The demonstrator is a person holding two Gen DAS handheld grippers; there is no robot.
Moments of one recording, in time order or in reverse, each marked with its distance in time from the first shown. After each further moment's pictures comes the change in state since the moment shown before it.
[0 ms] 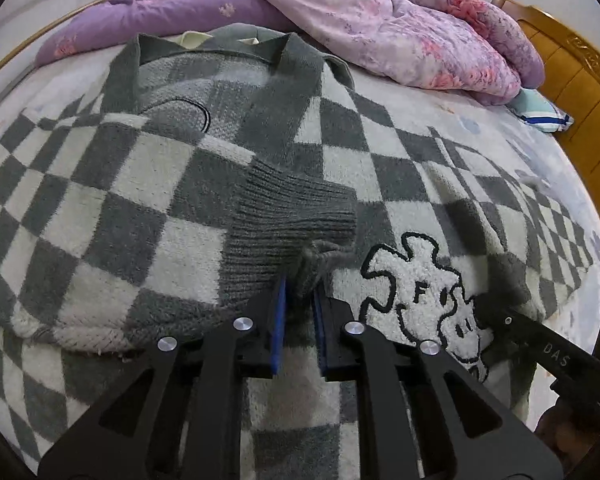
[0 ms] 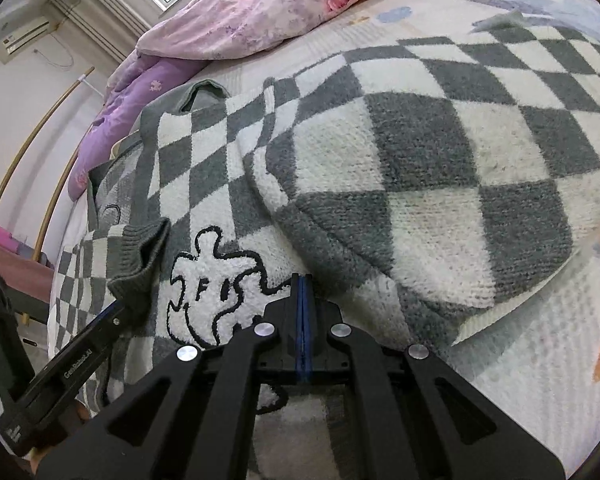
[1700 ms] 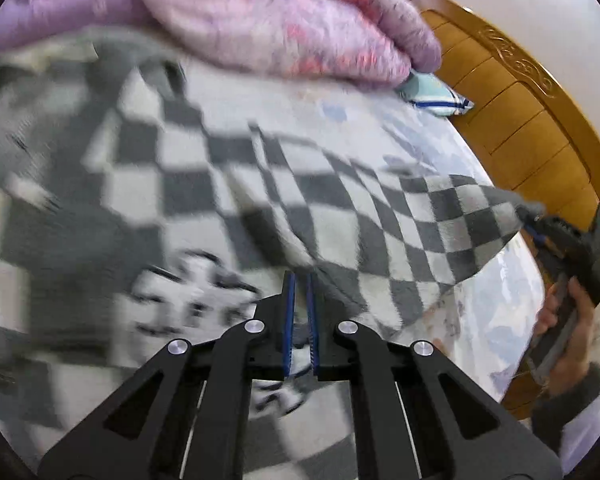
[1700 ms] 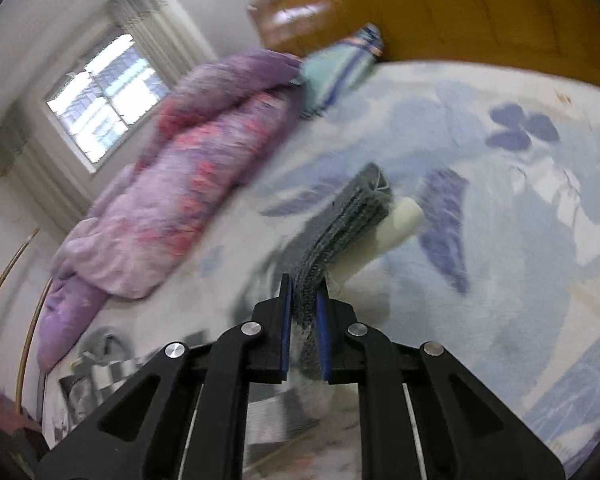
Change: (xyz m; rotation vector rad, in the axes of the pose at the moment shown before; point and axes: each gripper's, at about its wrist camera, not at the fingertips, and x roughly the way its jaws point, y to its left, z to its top) left arm -0.016 -0.073 0.025 0.087 0.031 -0.384; right arm -0.198 -0.153 0.103 0.183 -0.549 -0.198
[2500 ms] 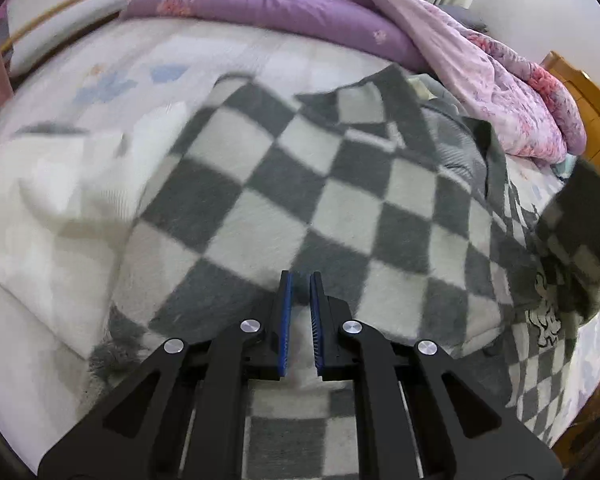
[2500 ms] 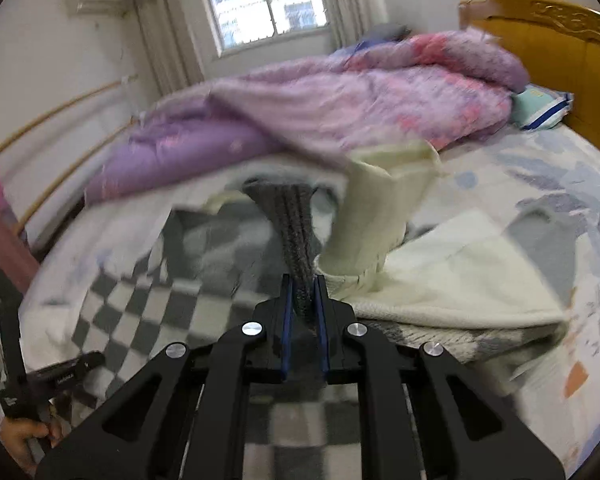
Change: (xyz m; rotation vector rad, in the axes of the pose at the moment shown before) left arm -0.184 0.302 -0.054 -0.264 -0.051 0.385; right arm -0.013 0.343 -0.234 -0.490 0.198 0.157
